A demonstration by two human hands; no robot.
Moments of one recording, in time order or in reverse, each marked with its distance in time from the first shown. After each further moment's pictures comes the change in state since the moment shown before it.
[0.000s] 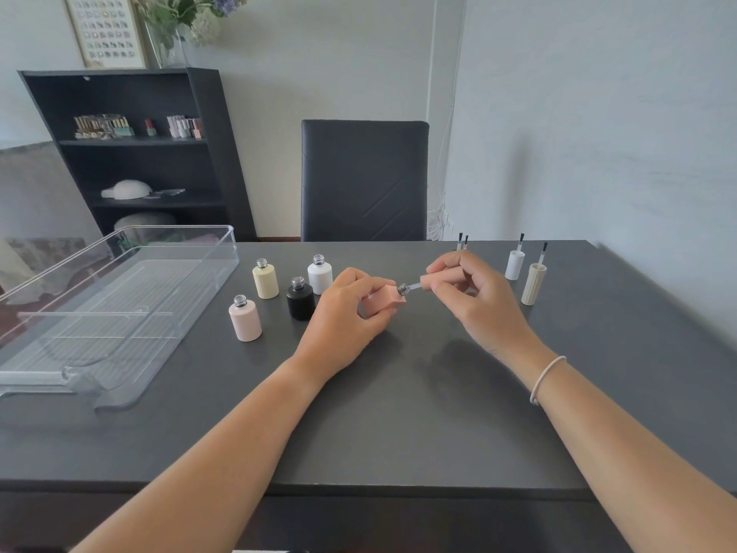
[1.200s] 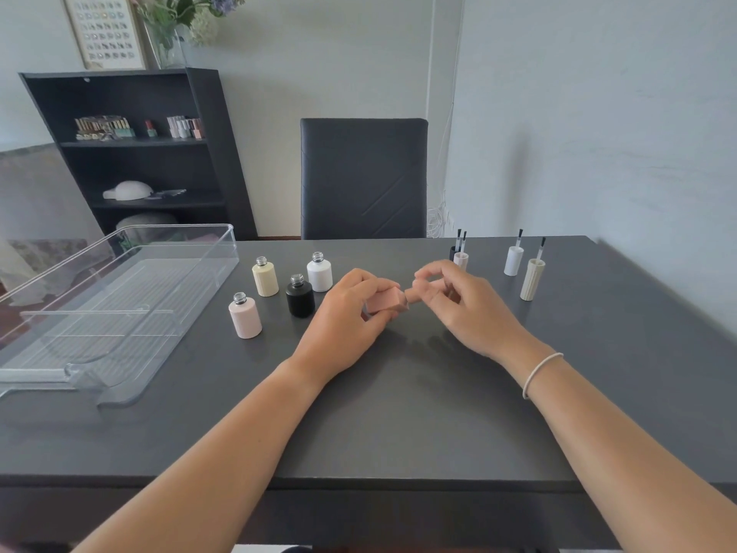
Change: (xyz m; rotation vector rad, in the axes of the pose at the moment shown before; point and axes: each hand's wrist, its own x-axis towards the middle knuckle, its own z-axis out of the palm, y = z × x) left_hand -0.005 0.003 0.001 0.003 -0.039 0.086; right_hand -0.001 0.013 0.000 -0.278 -0.189 0.042
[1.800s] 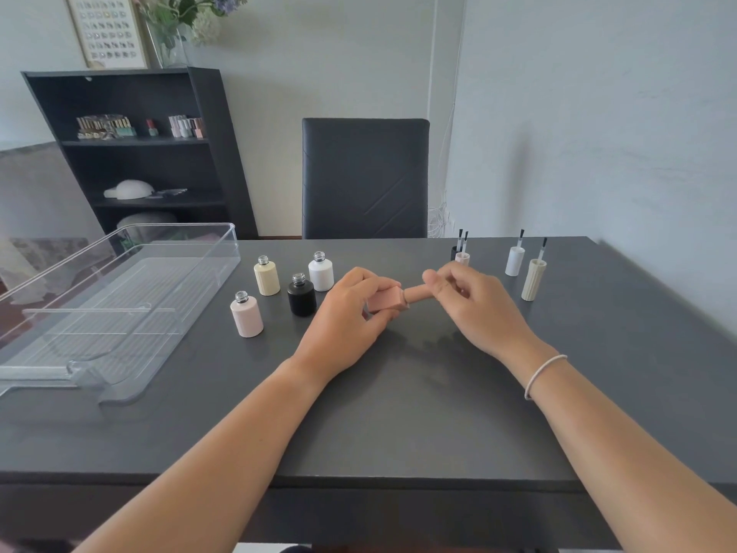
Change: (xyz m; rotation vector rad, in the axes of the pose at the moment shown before) left_hand -0.001 0.001 -0.001 -0.005 -0.002 -0.008; right_hand -0.001 0.000 -0.002 -0.024 0.112 0.050
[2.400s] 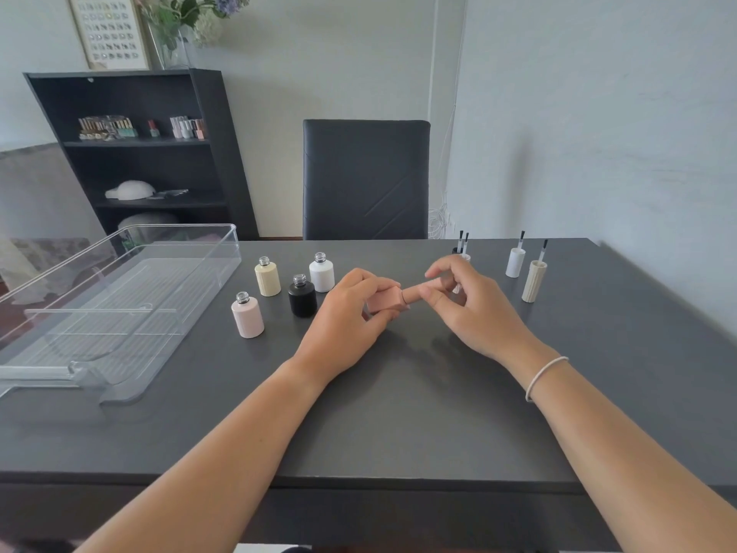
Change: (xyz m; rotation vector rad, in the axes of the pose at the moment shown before) left_hand 0.001 0.001 0.000 -0.007 0.010 -0.015; right_hand 0.000 0.001 0.001 -0.005 -0.015 -0.083
